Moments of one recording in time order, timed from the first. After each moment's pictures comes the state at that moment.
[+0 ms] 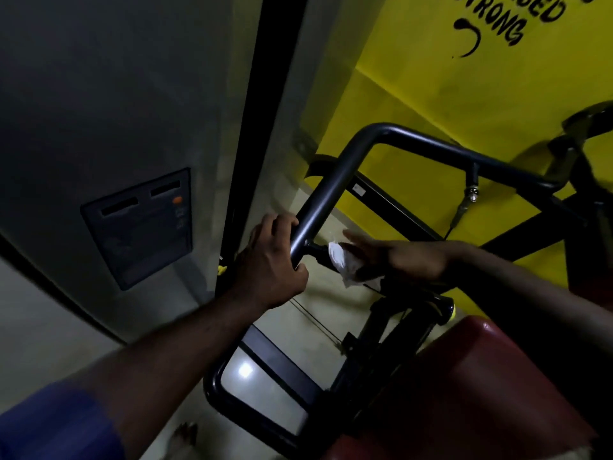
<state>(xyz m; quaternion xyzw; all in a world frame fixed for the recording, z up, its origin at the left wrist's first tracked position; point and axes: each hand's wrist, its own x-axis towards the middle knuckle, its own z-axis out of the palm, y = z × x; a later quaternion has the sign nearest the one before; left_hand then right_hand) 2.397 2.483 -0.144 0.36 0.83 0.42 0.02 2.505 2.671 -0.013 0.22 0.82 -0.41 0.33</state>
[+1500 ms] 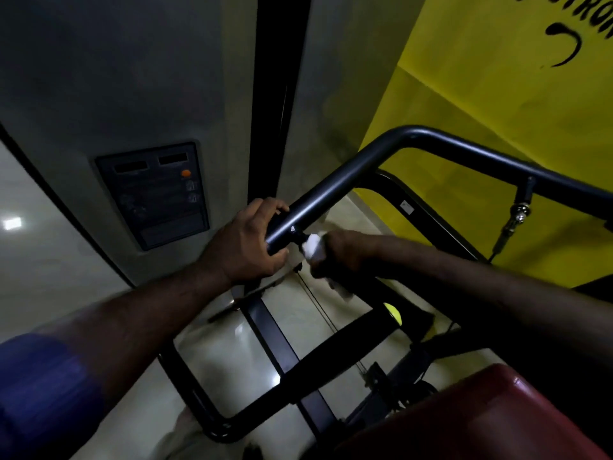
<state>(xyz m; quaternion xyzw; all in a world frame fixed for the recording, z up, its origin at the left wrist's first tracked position) 2.404 2.485 -0.147 0.34 0.85 0.40 -0.01 2.476 2.699 -0.087 0.08 0.90 -0.25 0.34</state>
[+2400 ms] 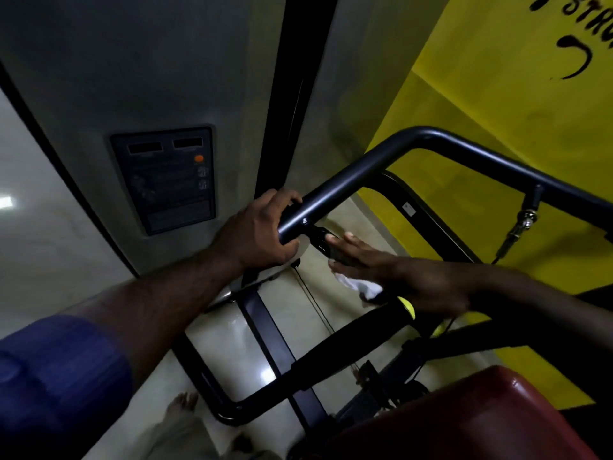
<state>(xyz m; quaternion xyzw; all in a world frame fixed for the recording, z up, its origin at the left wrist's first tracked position) 2.398 2.484 -0.152 0.34 0.85 0.40 -0.01 2.520 2.753 -0.096 -0.21 0.94 -0.09 0.25</state>
